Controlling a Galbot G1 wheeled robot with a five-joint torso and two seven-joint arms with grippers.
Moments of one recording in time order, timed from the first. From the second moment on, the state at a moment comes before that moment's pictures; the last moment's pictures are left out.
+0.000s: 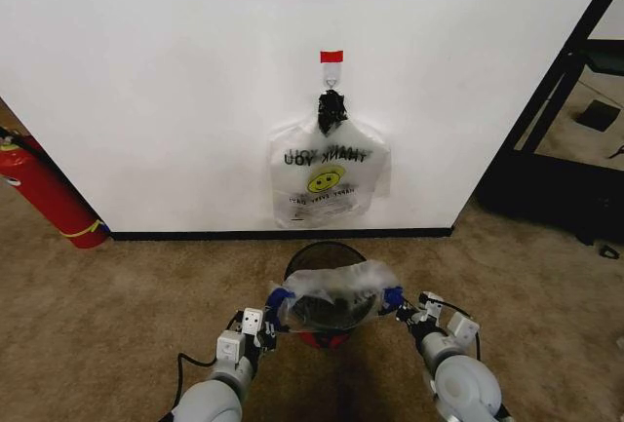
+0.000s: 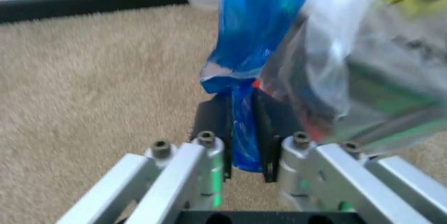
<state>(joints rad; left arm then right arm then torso) 1.36 -0.86 0.07 -2.11 -0.67 0.30 -0.56 -1.45 1.16 0.34 1.94 0.93 -0.24 0.35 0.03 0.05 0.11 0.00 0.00</state>
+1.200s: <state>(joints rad) 1.53 -0.77 -0.10 -2.43 -0.56 0.27 -0.58 -1.80 1.07 0.56 2.11 0.82 -0.01 0.02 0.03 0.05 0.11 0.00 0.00</state>
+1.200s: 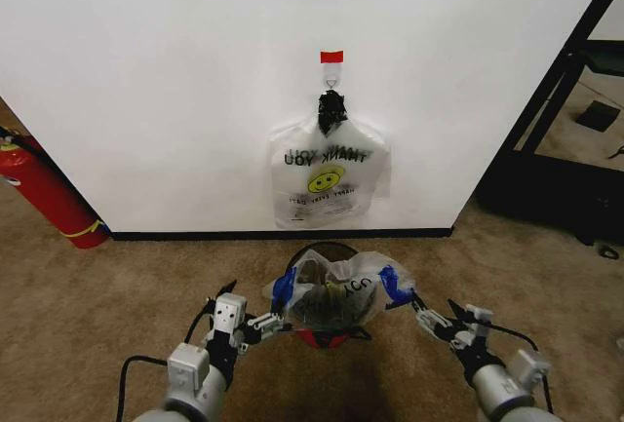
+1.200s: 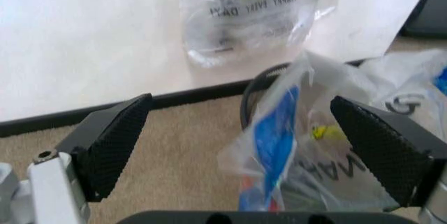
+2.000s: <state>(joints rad) 0.83 -0.74 0.04 -2.15 -1.16 0.52 -0.60 -1.75 1.05 0.52 2.16 0.84 -0.16 0.11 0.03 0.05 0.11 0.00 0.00</state>
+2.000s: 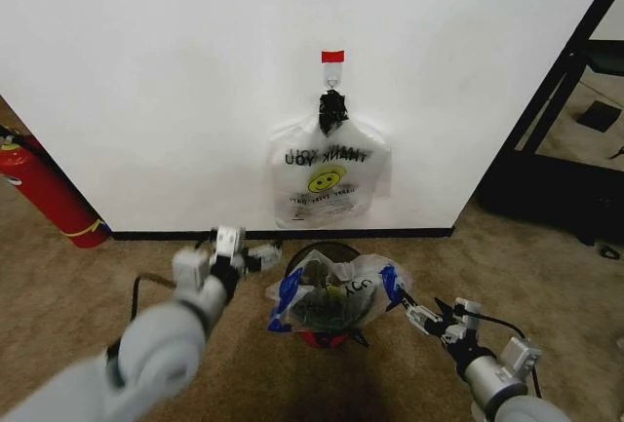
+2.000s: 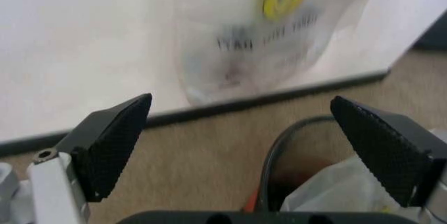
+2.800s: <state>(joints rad) 0.33 -0.93 0.47 -1.59 -1.18 0.69 -0.27 -1.95 1.06 0.59 2.16 0.67 0.02 -0.01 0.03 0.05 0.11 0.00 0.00</state>
